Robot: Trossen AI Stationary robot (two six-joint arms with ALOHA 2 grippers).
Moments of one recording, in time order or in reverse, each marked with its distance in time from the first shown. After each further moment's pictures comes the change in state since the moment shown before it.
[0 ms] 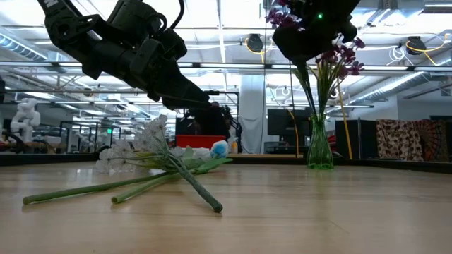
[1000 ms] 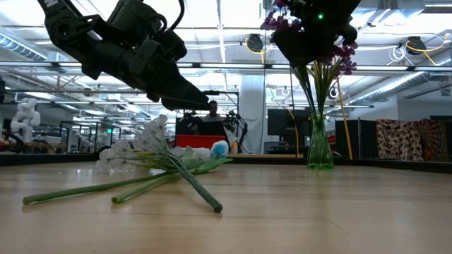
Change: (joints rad) left arm 0.000 0.000 0.000 -0.010 0.000 0.002; right arm 0.000 0.000 0.000 -0.014 -0.041 0.031
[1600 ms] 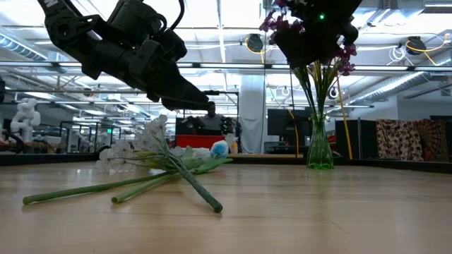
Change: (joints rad) left arm 0.000 0.000 0.000 0.001 0.000 0.003; right arm 0.007 0.000 0.000 -0.024 0.003 0.000
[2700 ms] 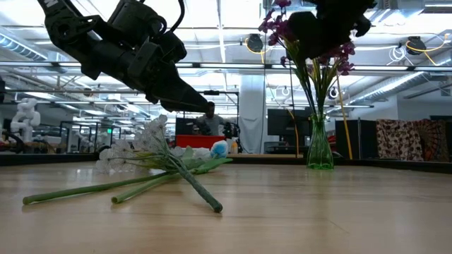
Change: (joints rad) left arm 0.000 0.000 0.000 -0.020 0.000 0.002; right arm 0.189 0.000 0.000 -0.138 -0.024 0.127
